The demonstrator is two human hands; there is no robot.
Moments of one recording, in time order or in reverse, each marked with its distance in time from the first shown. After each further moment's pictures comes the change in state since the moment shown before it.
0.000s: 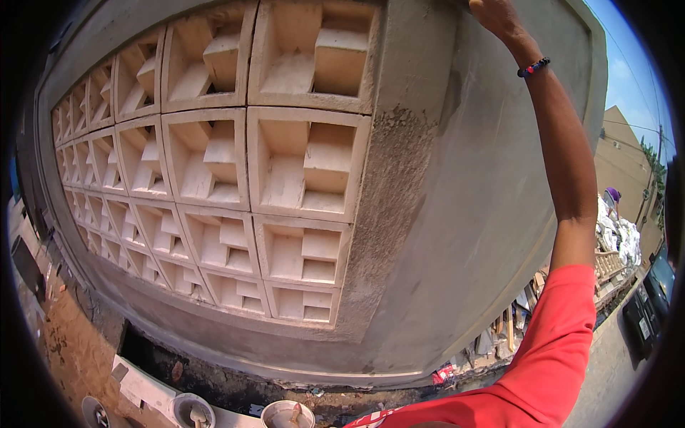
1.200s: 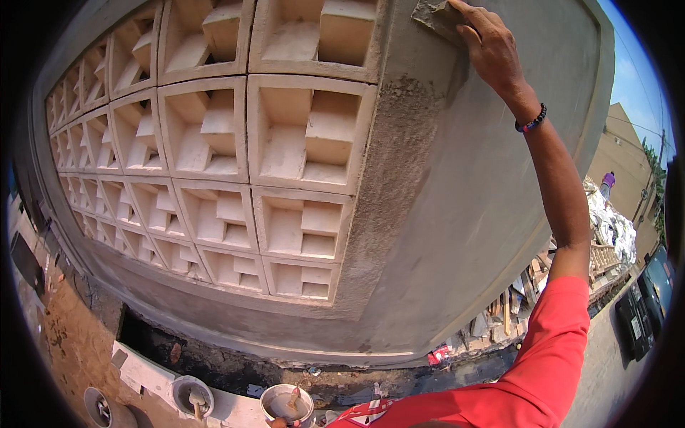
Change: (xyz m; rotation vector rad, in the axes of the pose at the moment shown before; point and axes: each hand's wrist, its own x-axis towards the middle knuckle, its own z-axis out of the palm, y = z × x) left_hand -0.015 -0.021 0.021 -0.081 0.092 0.054; right_hand -0.079 -0.096 -0.004 -0.031 -0.084 0.025
